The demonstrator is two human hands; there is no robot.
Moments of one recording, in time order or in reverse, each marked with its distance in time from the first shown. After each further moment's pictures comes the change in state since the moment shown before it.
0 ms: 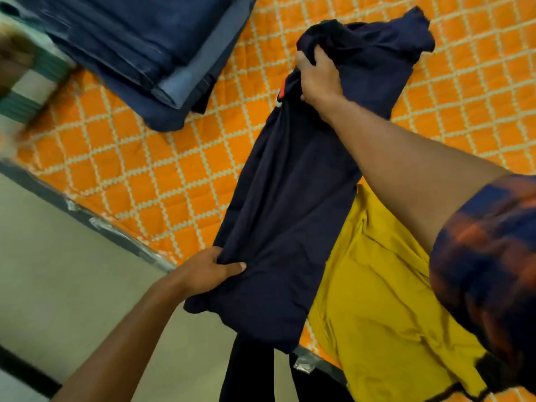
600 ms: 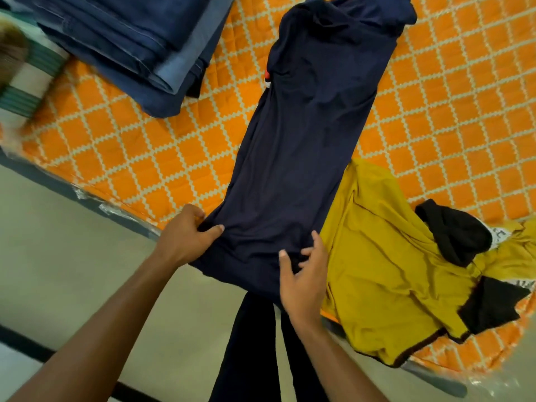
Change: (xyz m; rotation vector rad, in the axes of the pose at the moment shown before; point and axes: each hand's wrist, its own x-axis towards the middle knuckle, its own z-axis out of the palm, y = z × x) left_hand -0.016 -0.009 -0.027 0.309 0.443 0.047; right_hand -0.394 0.102 0.054 -0.005 0.299 0.320
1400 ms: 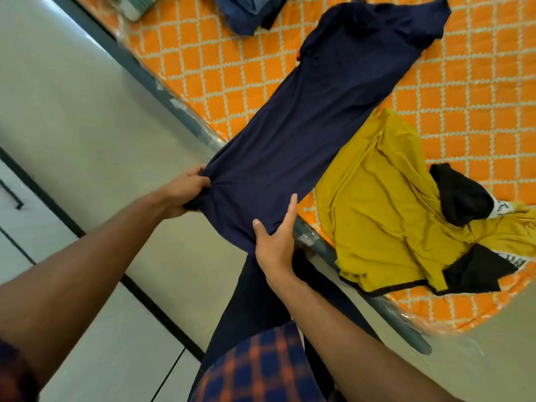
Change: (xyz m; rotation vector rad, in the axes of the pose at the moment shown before) left_hand -0.147 -0.065 0.023 -0.786 -0.055 -0.292; right_hand -0.129 -0.005 -0.055 0.288 -0.569 0.097
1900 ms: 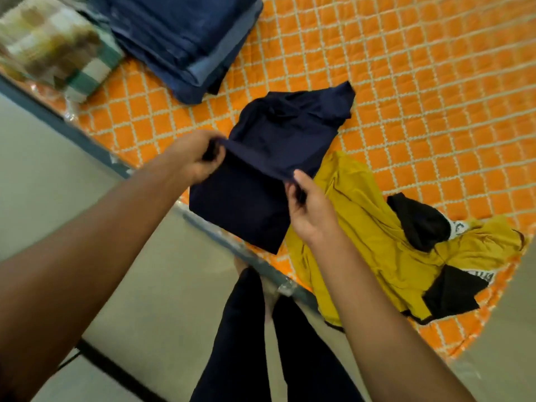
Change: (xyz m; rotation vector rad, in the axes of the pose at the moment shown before) left_hand 0.040 0.193 0.069 -0.568 -0.060 0.041; right_hand 0.132 -0.140 -0.090 1.033 0.012 0.300
